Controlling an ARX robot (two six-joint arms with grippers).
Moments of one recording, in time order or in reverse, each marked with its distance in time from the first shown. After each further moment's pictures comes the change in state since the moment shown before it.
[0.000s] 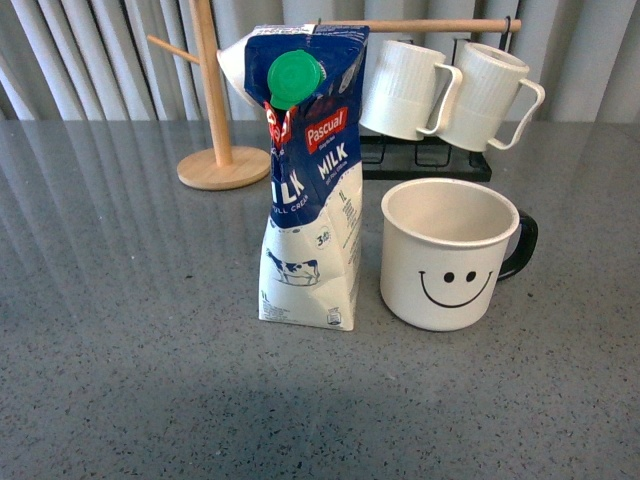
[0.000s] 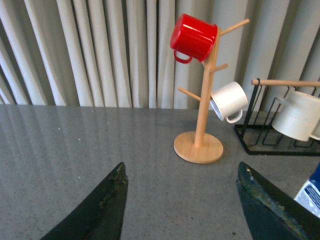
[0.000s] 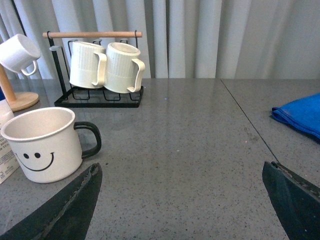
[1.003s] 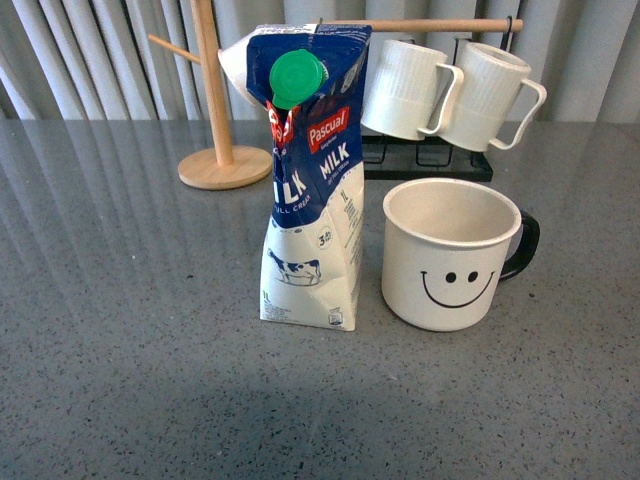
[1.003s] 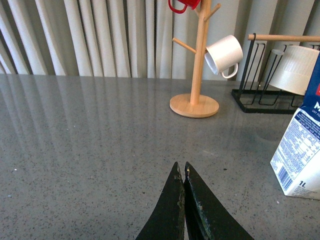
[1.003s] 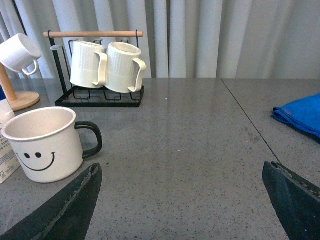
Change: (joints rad) left arm -0.167 -0.425 -0.401 -0.040 -0.179 0.006; right arm 0.000 0.000 0.000 0.000 0.000 0.000
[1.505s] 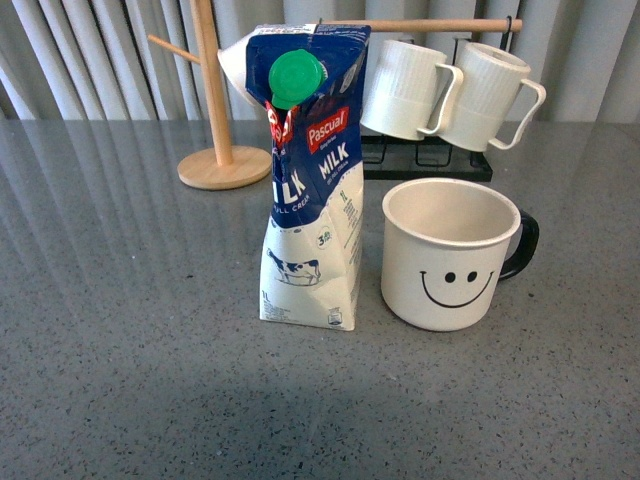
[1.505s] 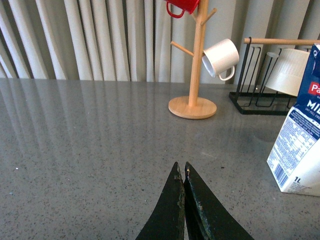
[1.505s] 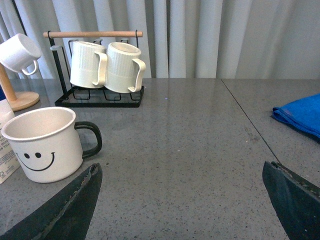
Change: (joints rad) left arm 0.000 -0.145 -0.039 -0.087 0.000 0.000; right arm 0.000 0.000 0.000 0.000 0.000 0.000
